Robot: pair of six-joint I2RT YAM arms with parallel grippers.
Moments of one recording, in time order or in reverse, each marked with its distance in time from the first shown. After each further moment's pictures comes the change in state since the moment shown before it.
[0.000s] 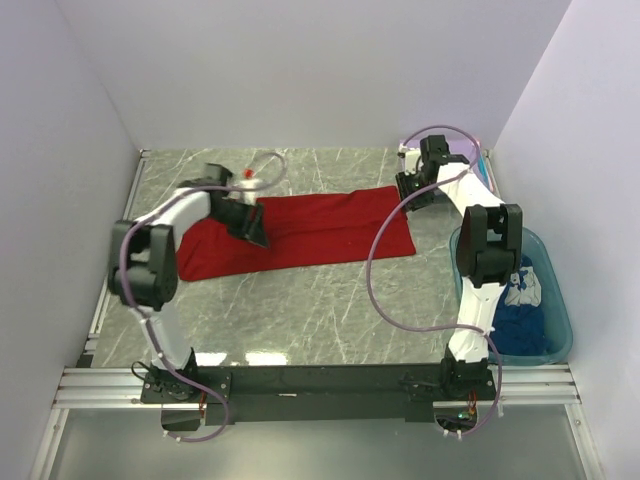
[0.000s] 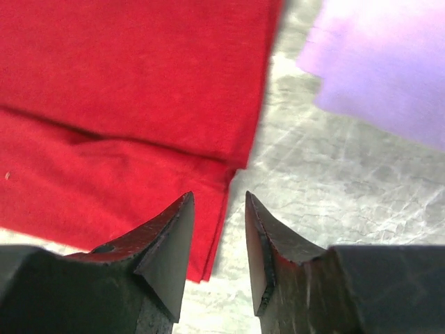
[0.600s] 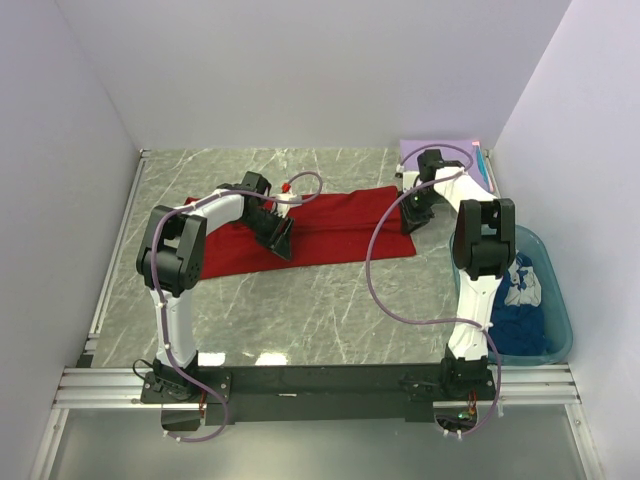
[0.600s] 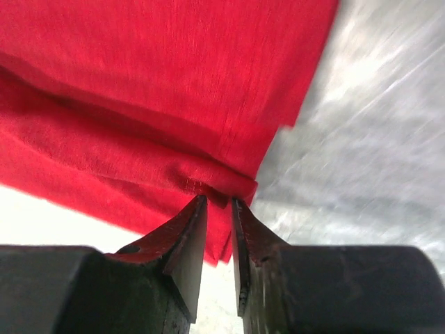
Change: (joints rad) left arm -0.134 0.137 0.077 0.010 -0.037 0.039; right arm -0.009 0.083 -0.003 -0.193 -0.074 -0.042
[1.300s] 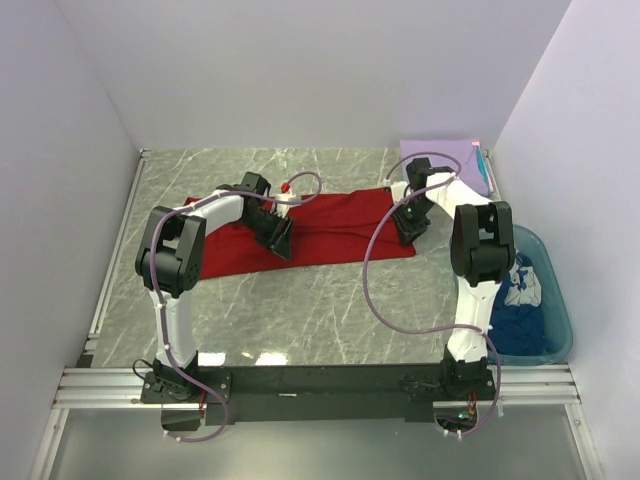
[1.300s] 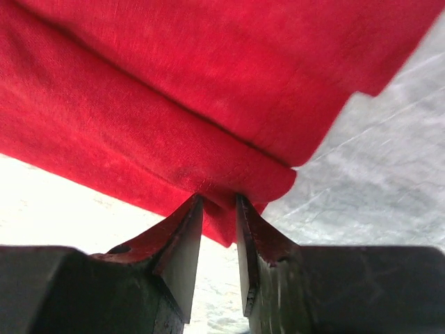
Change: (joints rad) left arm 0.000 -0.011 -0.015 0.017 -0.002 -0.014; right arm 0.063 -0.074 -0.116 -0.002 0.078 -0.128
